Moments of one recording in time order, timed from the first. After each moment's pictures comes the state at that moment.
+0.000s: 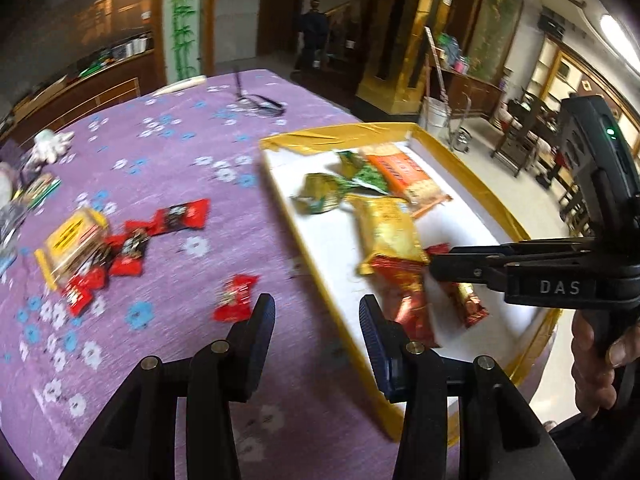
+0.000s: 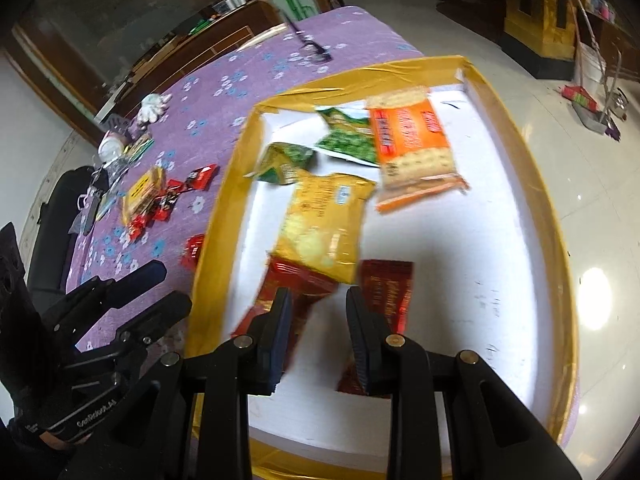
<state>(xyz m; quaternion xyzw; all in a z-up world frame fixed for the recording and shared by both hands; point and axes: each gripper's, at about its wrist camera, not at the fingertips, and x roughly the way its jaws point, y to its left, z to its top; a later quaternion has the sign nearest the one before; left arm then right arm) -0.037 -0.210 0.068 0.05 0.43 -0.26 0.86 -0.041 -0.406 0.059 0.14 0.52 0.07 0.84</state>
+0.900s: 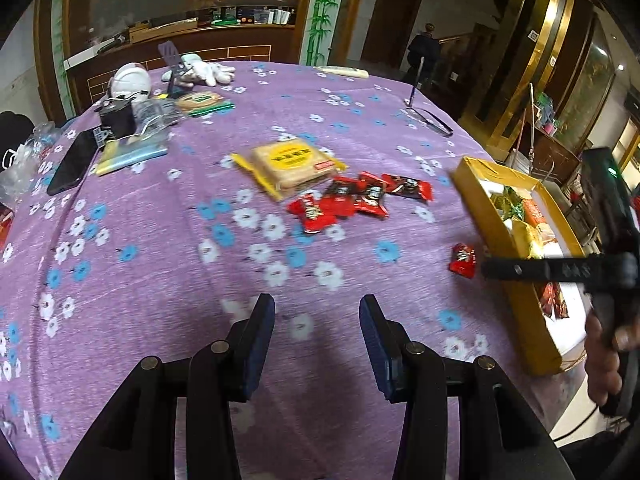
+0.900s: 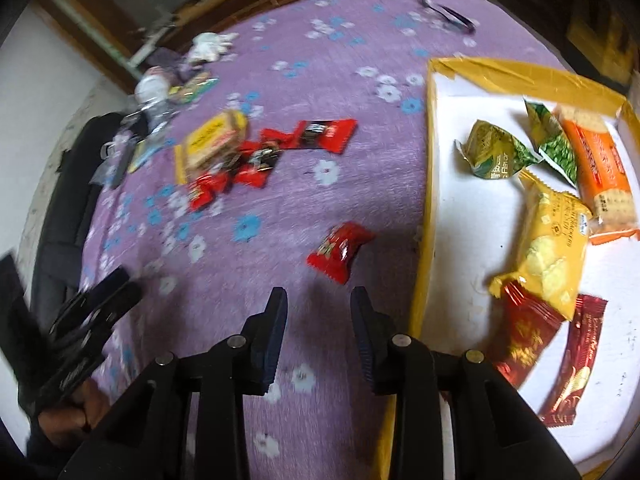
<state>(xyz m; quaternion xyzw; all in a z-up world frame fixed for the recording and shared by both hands) -0.039 -0.012 0.056 -0.04 0.45 -0.11 0.89 0.012 -0.272 0.040 0.12 0.58 0.12 0.80</state>
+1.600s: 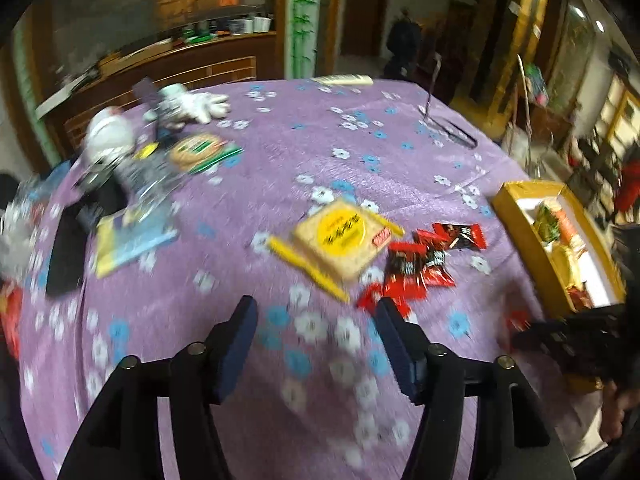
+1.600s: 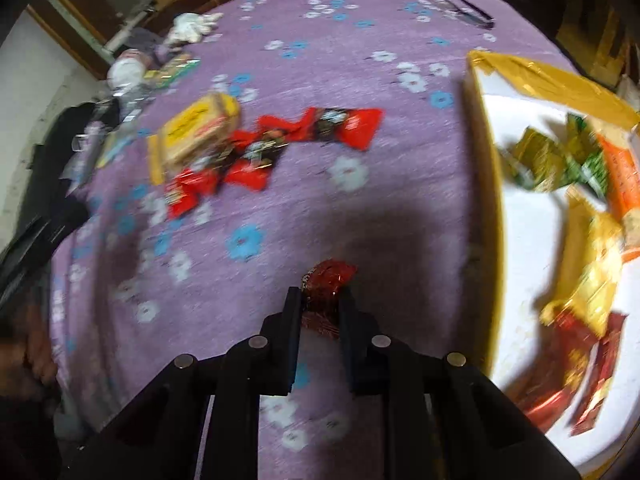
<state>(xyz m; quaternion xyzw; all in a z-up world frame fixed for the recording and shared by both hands) 0.072 0.012 0.069 0.04 0.45 -0.15 0.88 0.019 -0.227 0.026 0.09 0.58 0.11 0.80</state>
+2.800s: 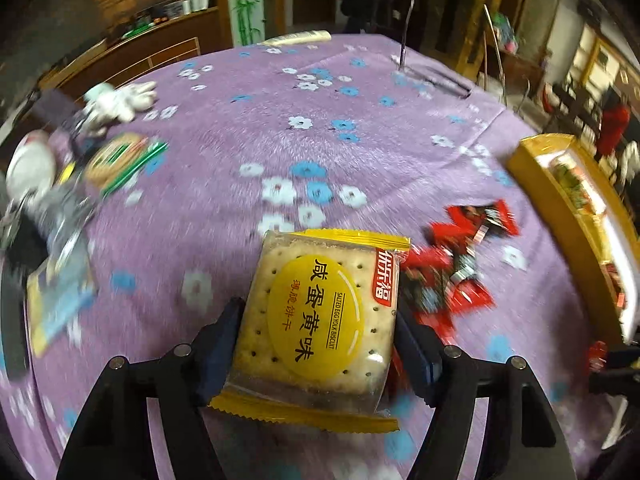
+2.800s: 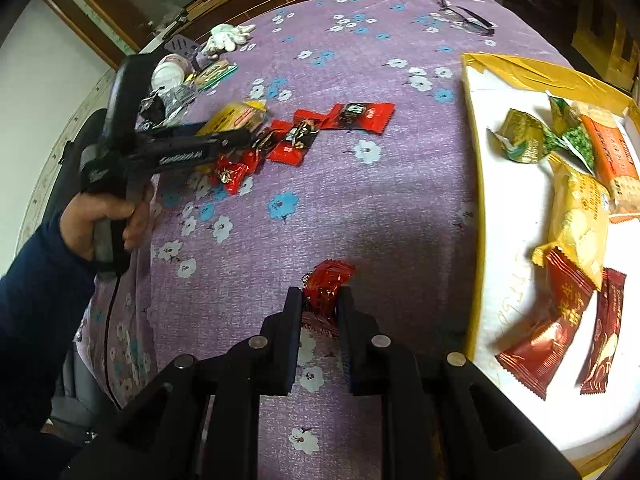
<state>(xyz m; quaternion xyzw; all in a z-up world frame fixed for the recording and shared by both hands) 0.120 -0.017 0.021 0.08 0.48 -0.20 0.85 -0.015 -0.237 0.041 0.10 0.57 0.15 0.80</state>
